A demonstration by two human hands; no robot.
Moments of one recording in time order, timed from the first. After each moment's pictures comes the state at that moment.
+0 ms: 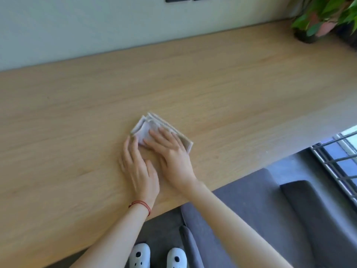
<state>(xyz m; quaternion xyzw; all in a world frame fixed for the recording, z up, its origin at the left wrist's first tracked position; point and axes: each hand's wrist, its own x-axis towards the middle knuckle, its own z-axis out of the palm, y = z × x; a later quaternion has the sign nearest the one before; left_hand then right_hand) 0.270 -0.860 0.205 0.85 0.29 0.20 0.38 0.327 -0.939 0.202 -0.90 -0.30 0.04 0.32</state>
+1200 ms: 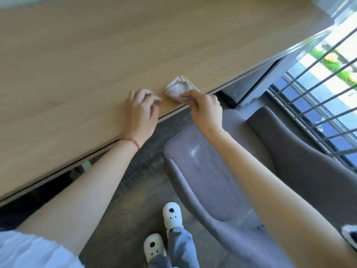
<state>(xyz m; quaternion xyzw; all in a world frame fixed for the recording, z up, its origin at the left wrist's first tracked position) 0.214 -0.901 0.205 0.93 -0.05 0.18 0.31 0.222 -1.067 0.229 -0.96 -0.01 -0.08 0.27</state>
